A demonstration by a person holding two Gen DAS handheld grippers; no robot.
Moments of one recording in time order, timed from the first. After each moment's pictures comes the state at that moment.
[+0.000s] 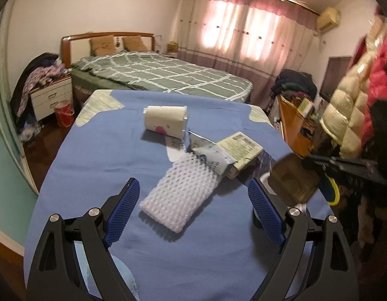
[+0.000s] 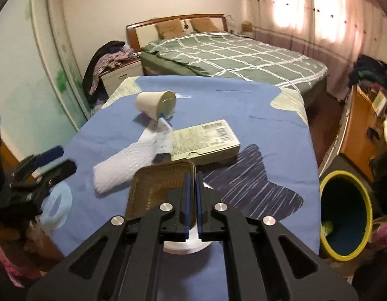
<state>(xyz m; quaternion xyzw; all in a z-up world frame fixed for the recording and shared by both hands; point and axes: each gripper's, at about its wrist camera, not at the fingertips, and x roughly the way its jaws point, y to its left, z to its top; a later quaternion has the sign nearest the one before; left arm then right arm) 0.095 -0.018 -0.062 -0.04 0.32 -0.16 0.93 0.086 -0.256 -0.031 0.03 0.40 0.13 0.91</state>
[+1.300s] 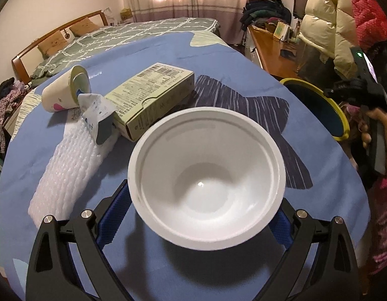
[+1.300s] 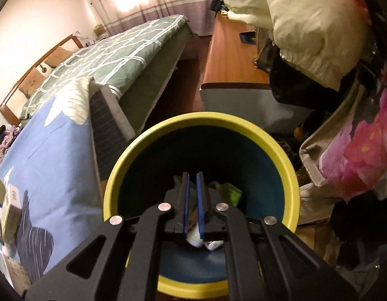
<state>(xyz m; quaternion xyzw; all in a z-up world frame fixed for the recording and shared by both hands) 0.127 -0.182 -0.137 0.11 0.43 -0.22 0.87 0.100 -0.557 -0.142 0.22 0.42 -0.21 0.86</state>
